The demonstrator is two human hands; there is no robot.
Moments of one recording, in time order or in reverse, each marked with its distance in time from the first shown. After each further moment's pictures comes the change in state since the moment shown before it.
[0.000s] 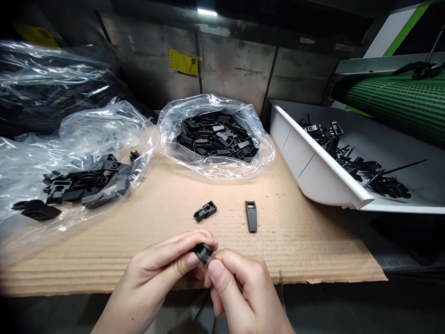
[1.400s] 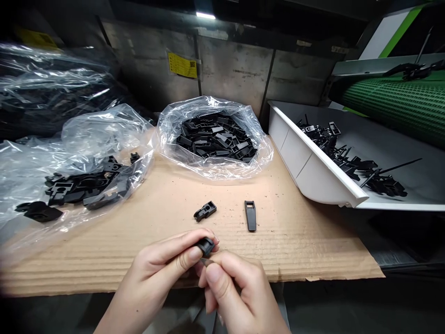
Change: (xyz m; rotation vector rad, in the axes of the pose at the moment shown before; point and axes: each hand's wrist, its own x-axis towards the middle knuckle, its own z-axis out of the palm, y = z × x) left_hand 0.002 0.001 0.001 0.021 0.024 -0.061; right_hand -0.002 0.003 0.005 0.144 0.048 -0.083
